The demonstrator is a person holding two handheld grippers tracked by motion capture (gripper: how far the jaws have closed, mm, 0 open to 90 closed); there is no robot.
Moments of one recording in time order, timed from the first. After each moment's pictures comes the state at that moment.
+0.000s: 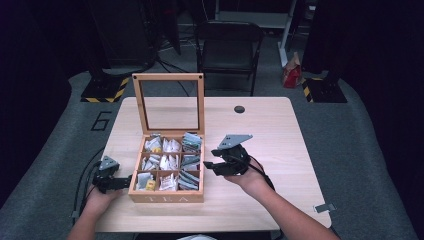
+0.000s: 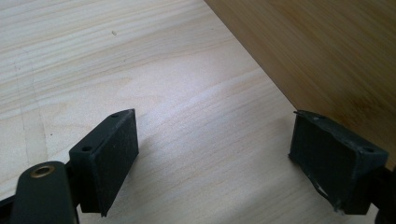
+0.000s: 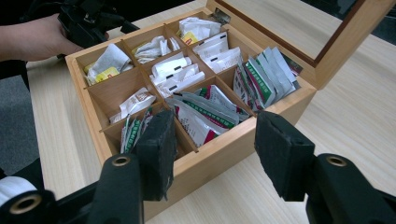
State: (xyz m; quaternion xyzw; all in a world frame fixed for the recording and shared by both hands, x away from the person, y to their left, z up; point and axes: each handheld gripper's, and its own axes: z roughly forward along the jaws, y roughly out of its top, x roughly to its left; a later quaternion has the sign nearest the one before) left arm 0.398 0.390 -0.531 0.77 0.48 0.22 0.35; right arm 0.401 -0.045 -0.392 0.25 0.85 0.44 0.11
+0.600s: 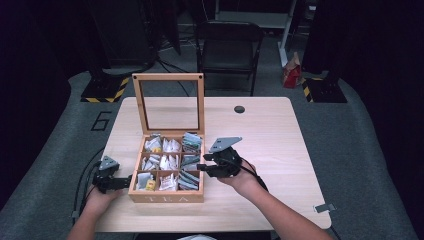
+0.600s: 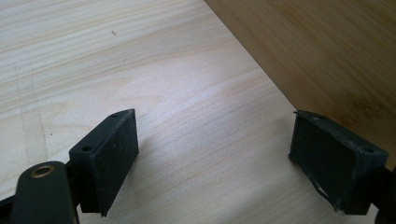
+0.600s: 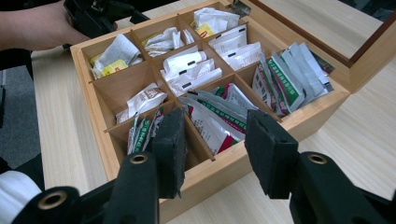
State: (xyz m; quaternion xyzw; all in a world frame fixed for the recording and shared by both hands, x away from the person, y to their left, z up) left arm 0.398 0.390 -0.531 0.77 0.48 0.22 0.35; right arm 0.404 -0.026 -0.406 0.23 0.87 0.43 0.09
